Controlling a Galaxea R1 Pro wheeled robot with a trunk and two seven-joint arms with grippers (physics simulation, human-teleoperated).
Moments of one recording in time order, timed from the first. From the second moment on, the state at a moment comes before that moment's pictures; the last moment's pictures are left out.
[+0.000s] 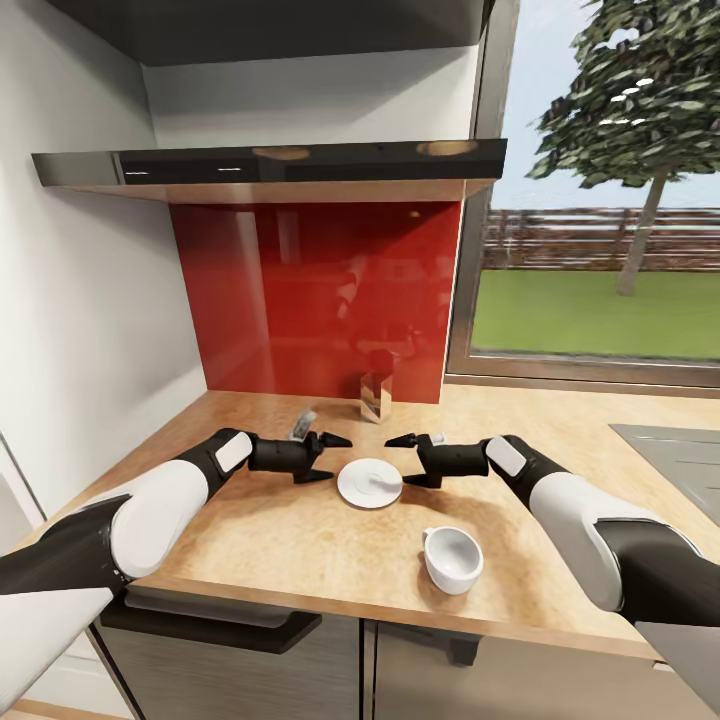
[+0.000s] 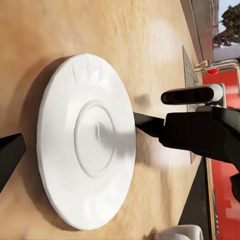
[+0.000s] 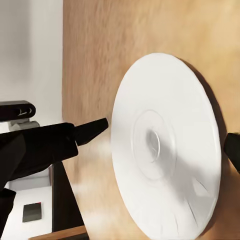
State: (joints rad) left arm -1.24 -0.02 0.30 -0.03 0.17 0.91 -0.72; right arm -1.18 -0.04 0.01 -0.12 -0.64 1.00 0.60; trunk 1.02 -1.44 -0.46
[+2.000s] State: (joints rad) left arm -1.24 -0.03 0.30 -0.03 0.17 0.91 -0.72; right arm -1.18 0.02 0.01 -0.12 -0.64 1.00 0.60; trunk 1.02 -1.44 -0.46
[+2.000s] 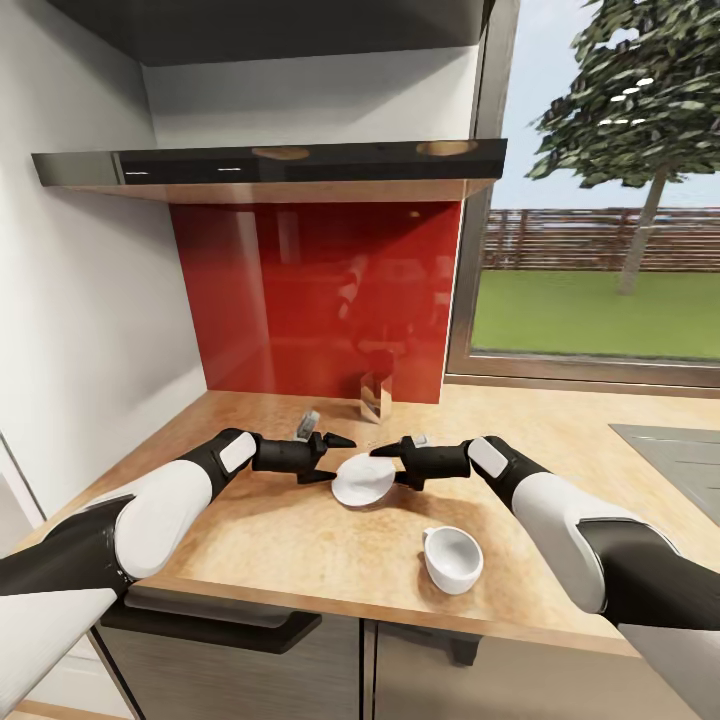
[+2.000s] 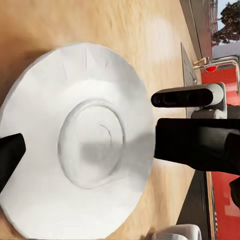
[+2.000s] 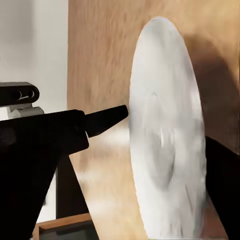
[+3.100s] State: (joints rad) left arm -1.24 0.00 0.29 -0.10 0.17 0.91 -0.96; right arm -1.18 0.01 0.01 -0.12 -0.63 1.00 0.60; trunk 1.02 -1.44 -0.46
